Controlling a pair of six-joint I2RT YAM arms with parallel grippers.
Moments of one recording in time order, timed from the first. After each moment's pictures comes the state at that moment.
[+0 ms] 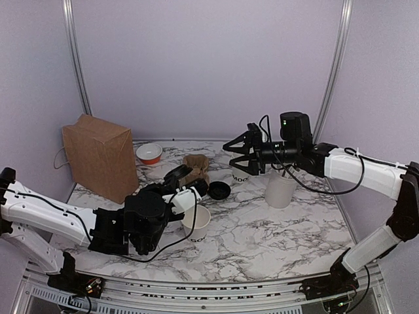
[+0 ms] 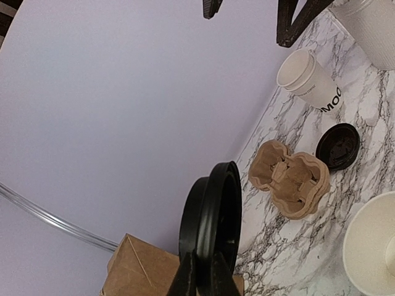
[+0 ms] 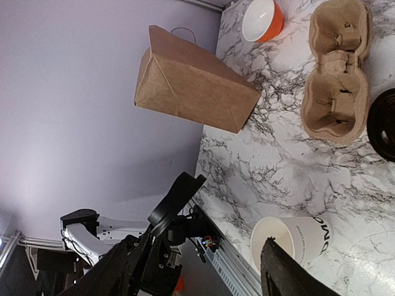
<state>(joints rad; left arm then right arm) -1.38 1.42 0.81 0.40 -1.15 0.83 0.60 1.45 1.11 -0.01 -0.69 1.07</state>
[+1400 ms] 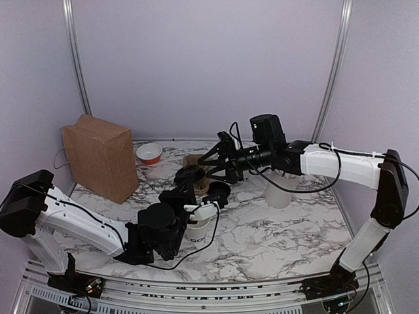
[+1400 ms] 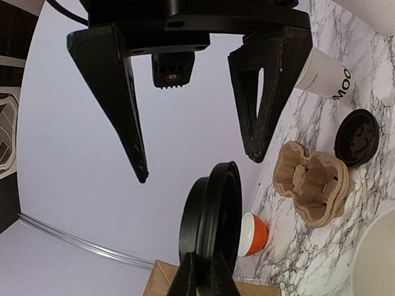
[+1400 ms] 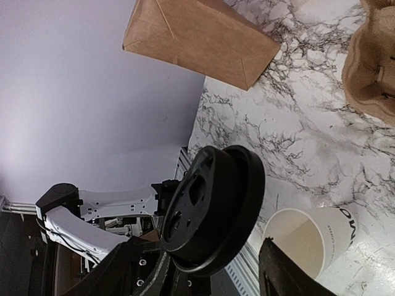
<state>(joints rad) -1.38 1.68 0.81 0.93 -1.17 1.34 0.73 1.64 1.26 -0.08 -0.75 0.99</state>
